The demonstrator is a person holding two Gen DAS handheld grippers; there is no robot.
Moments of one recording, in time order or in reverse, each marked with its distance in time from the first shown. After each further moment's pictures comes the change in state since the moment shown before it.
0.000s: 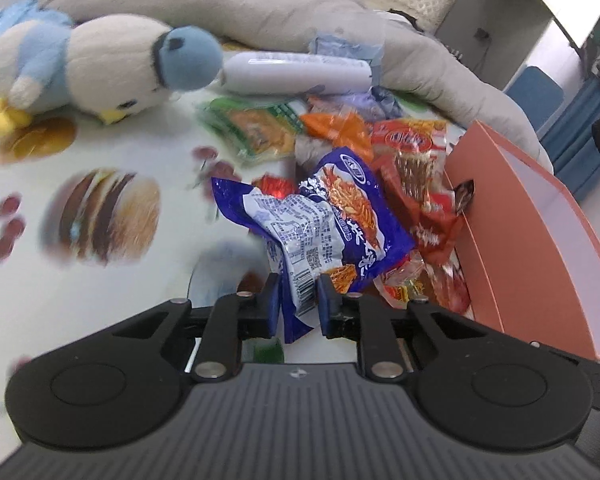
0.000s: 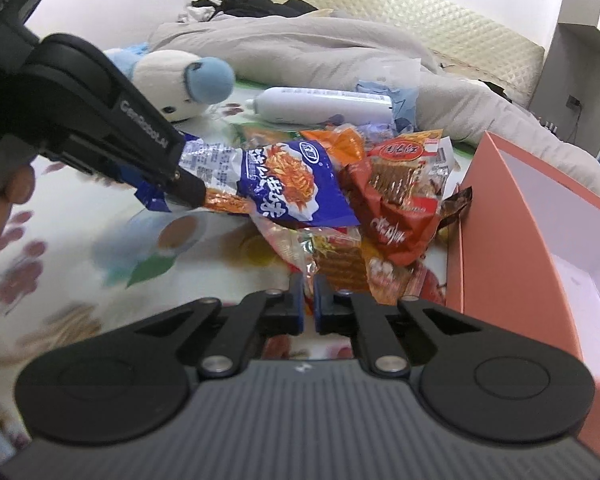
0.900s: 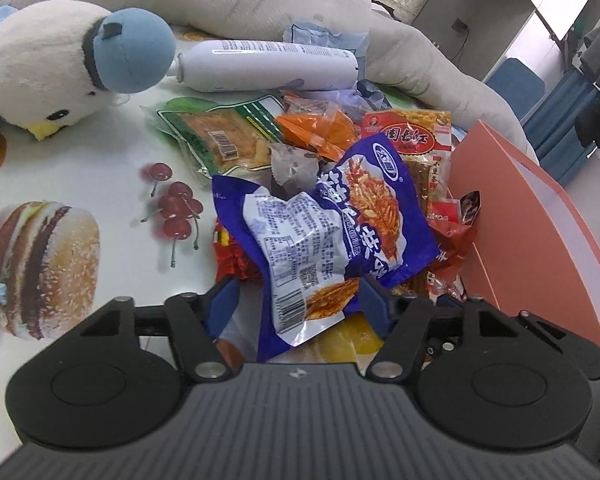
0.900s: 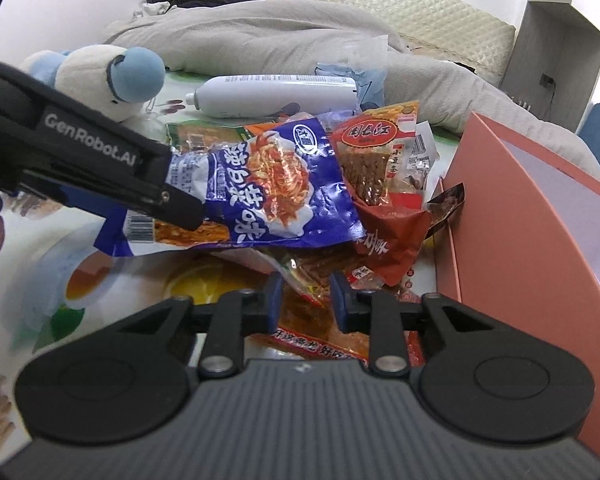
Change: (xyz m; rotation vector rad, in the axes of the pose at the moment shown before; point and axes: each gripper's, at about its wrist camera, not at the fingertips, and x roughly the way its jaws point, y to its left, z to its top) left arm 0.072 0.002 0.036 0.037 0.024 -0.100; right arm 0.072 -0.025 0.020 0.072 0.022 -0.094
